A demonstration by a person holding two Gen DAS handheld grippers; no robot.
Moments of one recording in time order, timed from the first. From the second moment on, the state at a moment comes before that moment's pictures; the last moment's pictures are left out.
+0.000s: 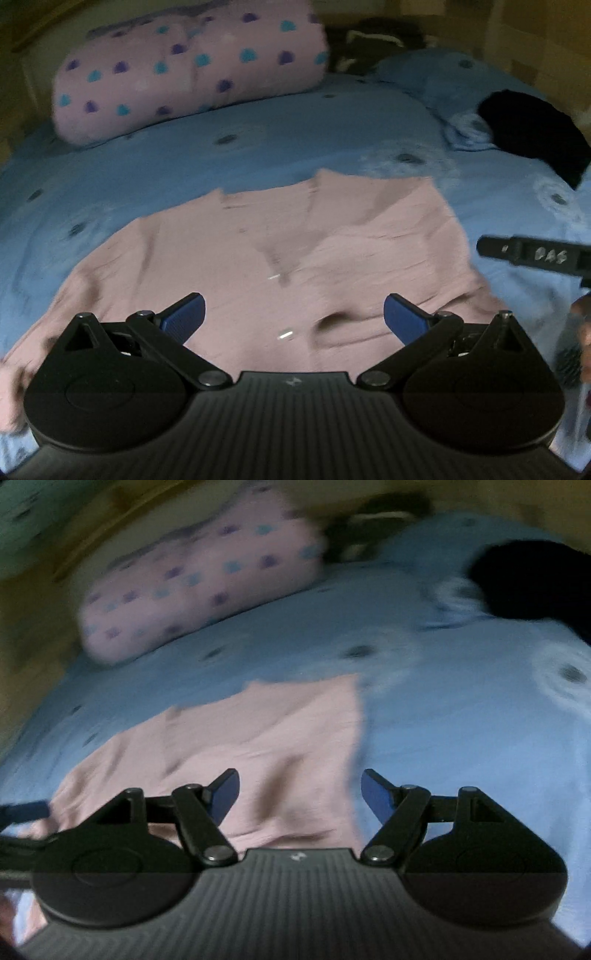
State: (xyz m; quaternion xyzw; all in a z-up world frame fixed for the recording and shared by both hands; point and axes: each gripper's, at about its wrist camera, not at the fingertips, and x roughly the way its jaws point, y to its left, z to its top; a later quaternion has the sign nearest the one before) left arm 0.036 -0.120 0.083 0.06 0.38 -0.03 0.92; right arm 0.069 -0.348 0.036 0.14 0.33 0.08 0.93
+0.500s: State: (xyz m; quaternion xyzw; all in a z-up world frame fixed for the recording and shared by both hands) left arm 0.105 -0.212 0.021 0.10 0.40 -0.05 0.91; right arm 0.077 -0.387 0.017 0.13 0.34 -0.03 0.93
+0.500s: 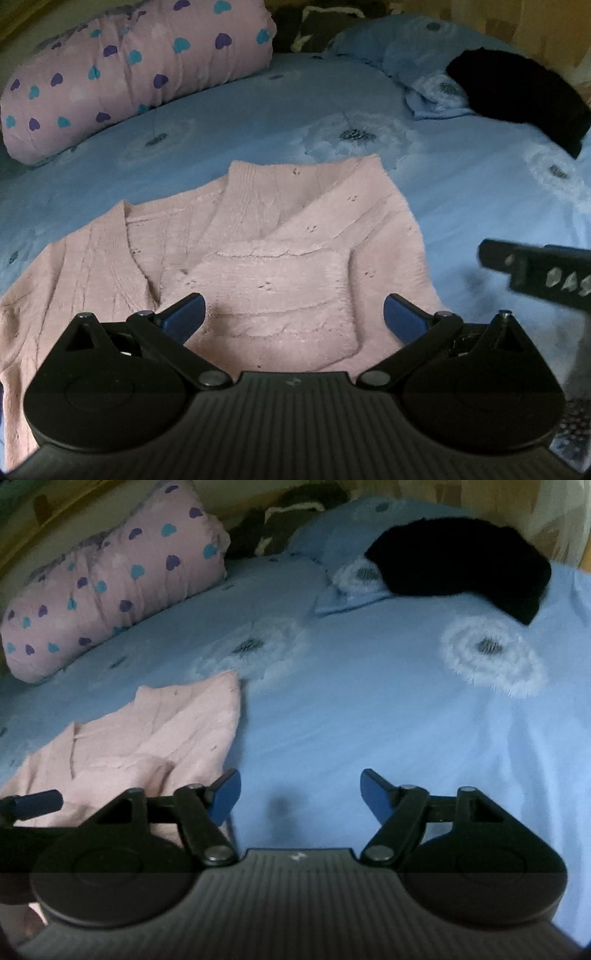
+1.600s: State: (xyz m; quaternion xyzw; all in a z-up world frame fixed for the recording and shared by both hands) left arm 0.091 -0.196 0.020 0.09 0.35 -0.06 0.93; right arm 0.081 -0.383 0.018 0.15 0.36 -0.01 0.92
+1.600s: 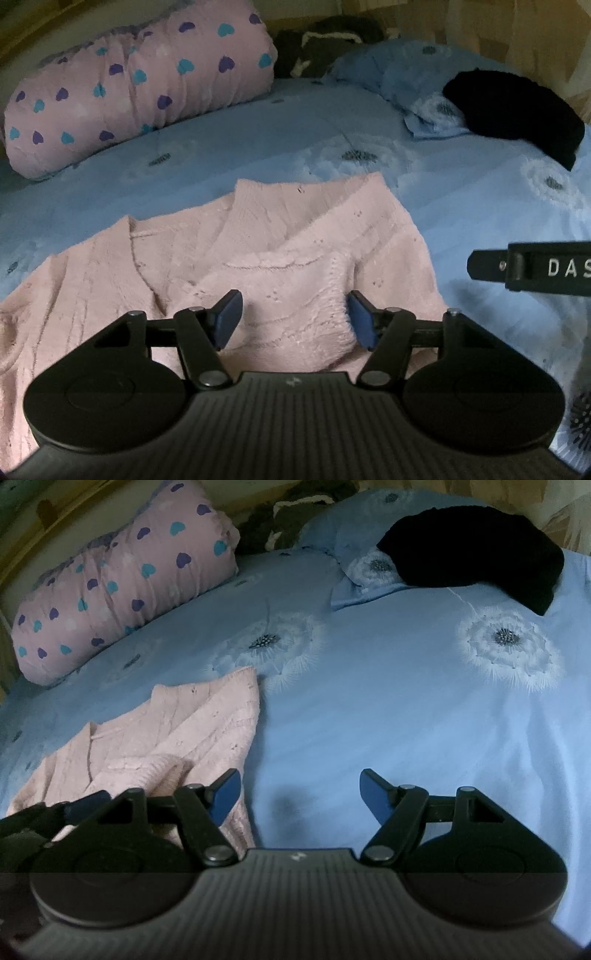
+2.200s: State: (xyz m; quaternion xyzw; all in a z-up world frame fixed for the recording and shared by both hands) left arm 0.098 -0.197 0.011 0.09 0.35 -0.08 0.93; right arm 0.084 -0.382 0.013 0.16 0.36 -0.01 0.92
